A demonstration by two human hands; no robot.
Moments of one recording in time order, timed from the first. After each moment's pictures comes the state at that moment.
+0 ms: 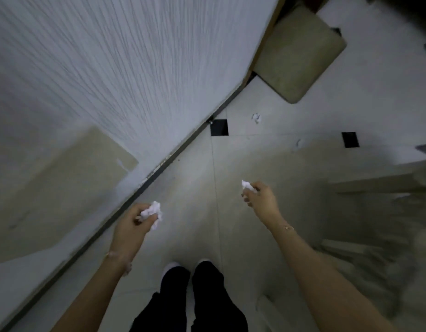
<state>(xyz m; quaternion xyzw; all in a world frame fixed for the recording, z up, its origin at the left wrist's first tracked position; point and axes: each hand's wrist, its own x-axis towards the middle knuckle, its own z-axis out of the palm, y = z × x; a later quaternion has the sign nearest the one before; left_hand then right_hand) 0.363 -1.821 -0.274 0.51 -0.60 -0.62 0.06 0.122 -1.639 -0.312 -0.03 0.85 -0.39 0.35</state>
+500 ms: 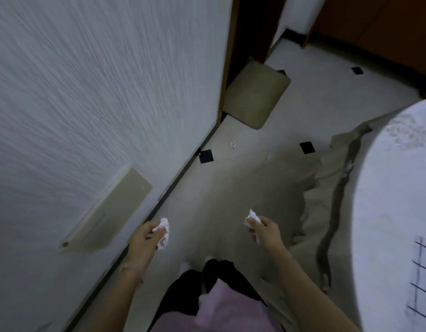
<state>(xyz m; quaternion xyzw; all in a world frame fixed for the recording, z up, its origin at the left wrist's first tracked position) 0.413 -1.741 -0.014 0.47 -0.63 -0.61 0.04 0.234 -1.511 -0.053 0.14 0.77 -0.52 0.35</state>
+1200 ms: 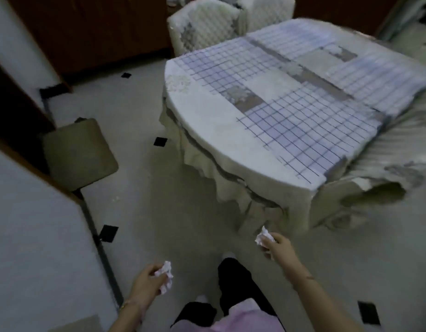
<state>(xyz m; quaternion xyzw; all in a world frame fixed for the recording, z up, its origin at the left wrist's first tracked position) 0.342 -1.751 -0.015 0.10 -0.75 -0.51 -0.40 0.480 -1.458 0.004 0.47 0.61 -0.63 -0.01</state>
